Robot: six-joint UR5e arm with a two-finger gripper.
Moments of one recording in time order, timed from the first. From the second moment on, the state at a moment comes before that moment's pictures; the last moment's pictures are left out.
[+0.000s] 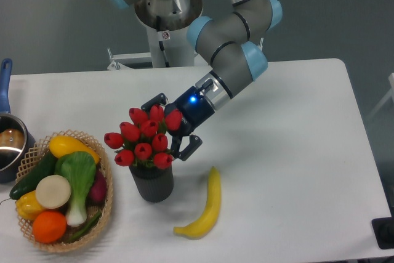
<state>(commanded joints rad) 2.60 -1.88 -2.00 -0.75 0.25 1.47</state>
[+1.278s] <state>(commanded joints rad) 2.63 -1.88 -2.00 -0.75 0.21 1.46</state>
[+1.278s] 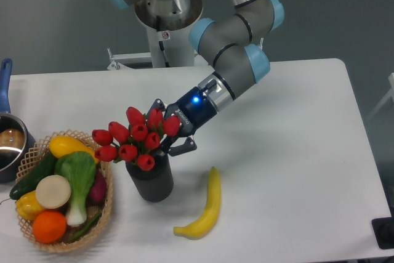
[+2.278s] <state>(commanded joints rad) 2.64 -1.69 -1.99 -0.75 0.19 1.19</state>
